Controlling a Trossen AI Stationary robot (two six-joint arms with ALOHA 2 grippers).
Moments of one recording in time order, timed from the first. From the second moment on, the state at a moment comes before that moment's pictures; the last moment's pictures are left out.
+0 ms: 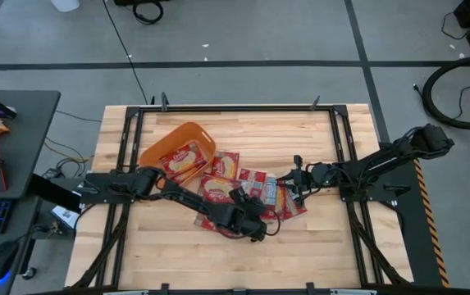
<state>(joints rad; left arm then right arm) -0.34 2.32 1.77 -0.59 -0.66 -0.61 0.15 1.11 0.16 0.55 0.24 -0.07</state>
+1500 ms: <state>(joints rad) -0.29 2.32 2.20 -1.17 -0.47 -0.59 0.22 1.11 0.16 0.57 0.09 -0.21</state>
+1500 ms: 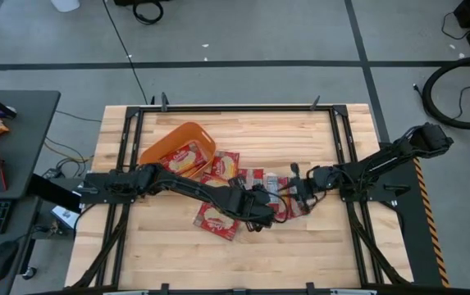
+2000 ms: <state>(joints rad) -0.32 2.47 2.20 -1.04 -0.45 -0.54 0.38 1.18 0.21 0.57 0.42 -0.24</state>
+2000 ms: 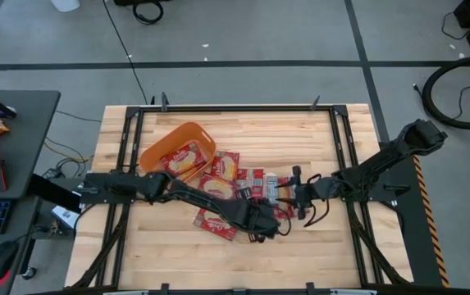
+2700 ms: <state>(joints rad) -0.32 2.55 2.20 -1.15 -0.55 -0.42 0.38 1.18 0.21 0.58 0.42 -0.21</state>
